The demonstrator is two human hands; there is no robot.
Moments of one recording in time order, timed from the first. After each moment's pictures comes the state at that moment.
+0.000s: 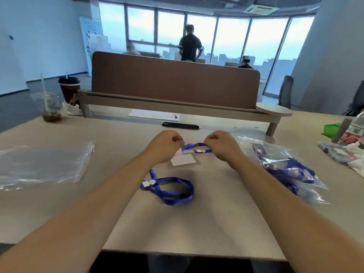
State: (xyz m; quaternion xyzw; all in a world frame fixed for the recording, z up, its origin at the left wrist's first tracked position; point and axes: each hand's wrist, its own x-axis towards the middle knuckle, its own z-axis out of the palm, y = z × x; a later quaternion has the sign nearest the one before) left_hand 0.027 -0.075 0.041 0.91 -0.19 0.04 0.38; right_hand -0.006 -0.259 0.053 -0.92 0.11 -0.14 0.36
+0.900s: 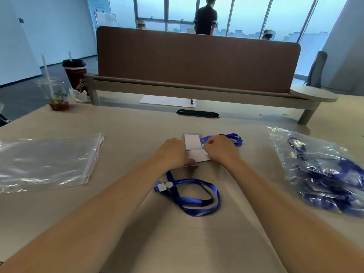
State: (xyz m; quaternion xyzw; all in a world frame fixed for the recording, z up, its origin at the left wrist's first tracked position) left_hand 0.084 -0.059 -0.016 0.97 -0.16 -0.05 0.17; right_hand 0.081 -0.220 -0.018 -0.96 0.11 -0.05 0.26
